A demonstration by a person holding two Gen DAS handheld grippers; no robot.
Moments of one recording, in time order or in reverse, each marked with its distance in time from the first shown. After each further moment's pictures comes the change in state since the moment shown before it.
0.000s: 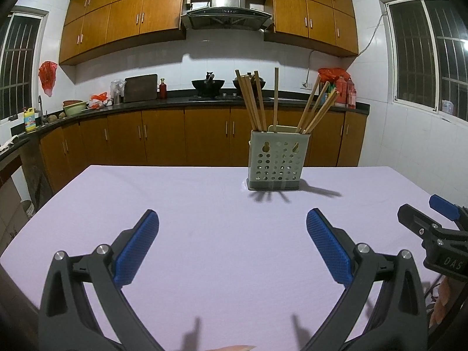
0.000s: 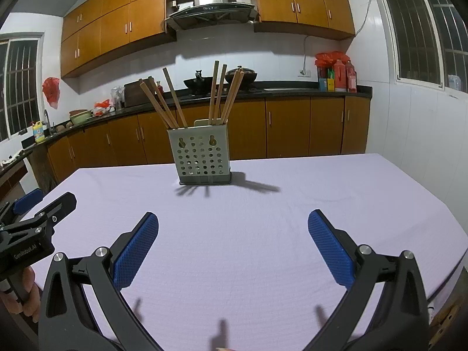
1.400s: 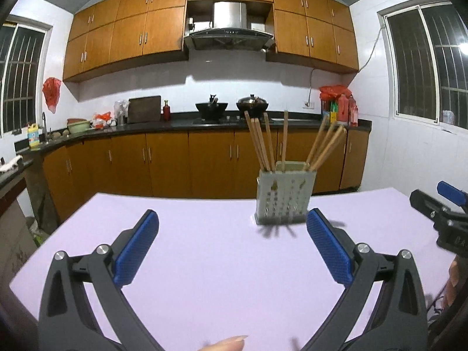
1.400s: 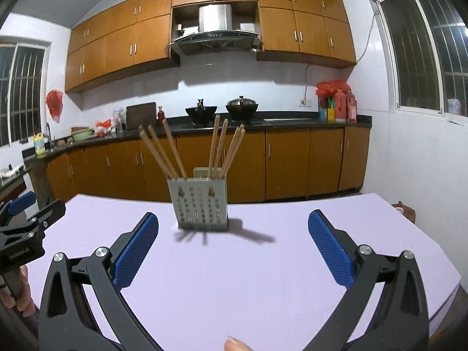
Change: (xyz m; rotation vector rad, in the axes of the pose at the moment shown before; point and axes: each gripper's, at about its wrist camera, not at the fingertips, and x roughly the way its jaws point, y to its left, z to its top) left arm -0.013 0.015 0.043 0.007 -0.091 0.004; right arm -0.010 0.008 0.052 -0.053 -0.123 -0.016
